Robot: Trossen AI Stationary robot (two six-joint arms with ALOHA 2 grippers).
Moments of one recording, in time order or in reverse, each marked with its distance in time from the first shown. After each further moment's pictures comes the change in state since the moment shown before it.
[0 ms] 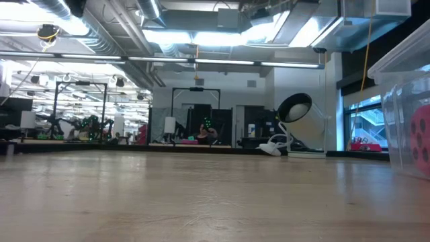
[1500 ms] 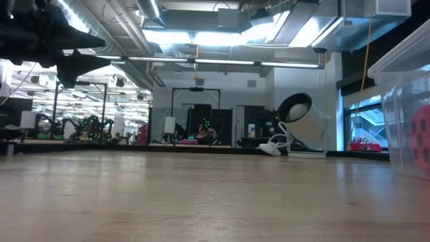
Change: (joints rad) left arm 0.080 -0.360 -0.537 0.092 0.043 -0.092; right arm -0.029 0.040 -0.096 0.095 0.006 0.002
